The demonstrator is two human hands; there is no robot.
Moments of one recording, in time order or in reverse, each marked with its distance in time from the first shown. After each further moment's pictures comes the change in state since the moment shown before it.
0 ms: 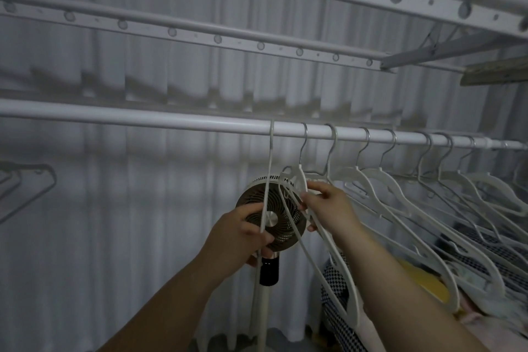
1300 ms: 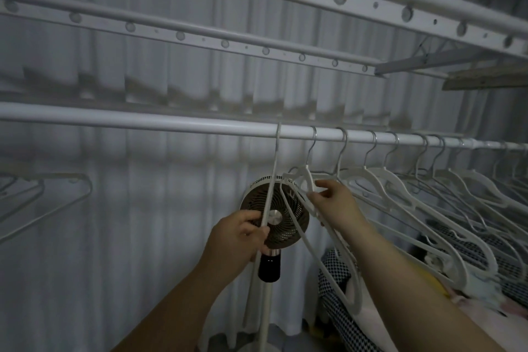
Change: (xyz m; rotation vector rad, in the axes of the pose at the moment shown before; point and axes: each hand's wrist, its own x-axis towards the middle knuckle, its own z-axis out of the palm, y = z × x) left_hand -0.021 -0.017 -0.047 -0.034 0.120 0.034; right_hand -0.023 -0.024 0.036 -0.289 0.129 -0.027
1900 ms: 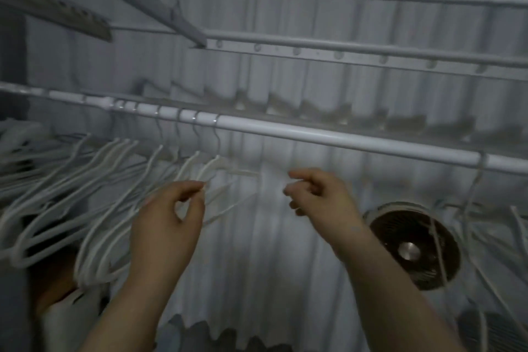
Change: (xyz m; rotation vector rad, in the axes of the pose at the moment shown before) left_hand -0.098 0.016 -0.251 0.540 0.934 0.225; right_hand -0.095 -0.167 0.184 0.340 -0.460 -0.322
